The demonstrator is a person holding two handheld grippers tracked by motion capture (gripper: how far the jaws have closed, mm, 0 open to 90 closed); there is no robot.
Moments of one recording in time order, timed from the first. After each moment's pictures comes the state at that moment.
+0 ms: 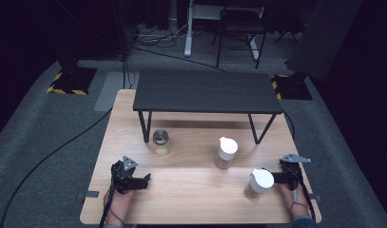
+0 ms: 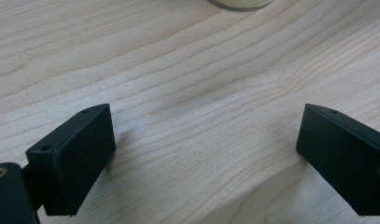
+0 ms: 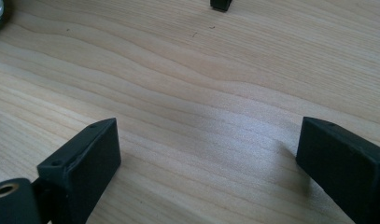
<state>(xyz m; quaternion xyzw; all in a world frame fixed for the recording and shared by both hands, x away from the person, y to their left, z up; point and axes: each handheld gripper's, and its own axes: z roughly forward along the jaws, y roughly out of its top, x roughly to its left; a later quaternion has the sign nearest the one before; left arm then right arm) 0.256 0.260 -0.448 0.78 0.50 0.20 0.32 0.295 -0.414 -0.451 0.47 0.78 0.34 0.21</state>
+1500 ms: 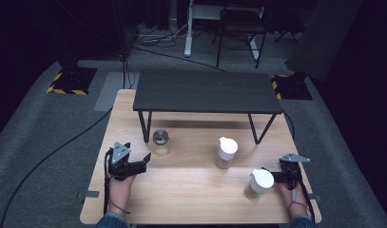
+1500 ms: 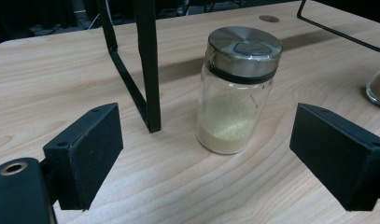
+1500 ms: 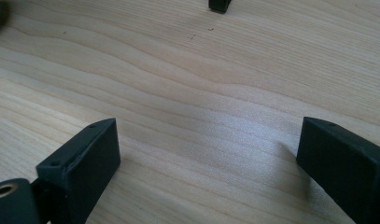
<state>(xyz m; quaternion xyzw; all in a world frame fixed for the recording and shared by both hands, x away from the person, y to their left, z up) 0.244 0.278 -0.436 0.71 0.46 0.27 0.47 0.296 -0.411 -0.451 0.48 0.78 0.34 0.21</state>
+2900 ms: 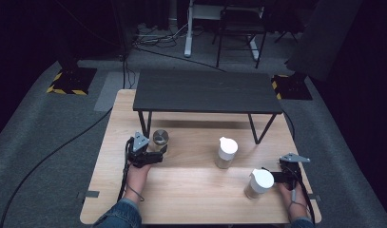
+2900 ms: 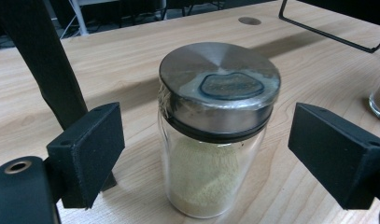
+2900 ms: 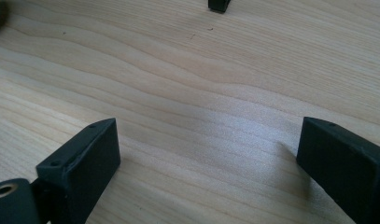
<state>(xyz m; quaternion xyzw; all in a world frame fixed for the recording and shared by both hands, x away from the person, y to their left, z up) 0.300 0.248 -0.456 0.72 0.42 0.25 0.49 0.296 -0.411 -0.451 0.48 0.78 0.34 0.22</state>
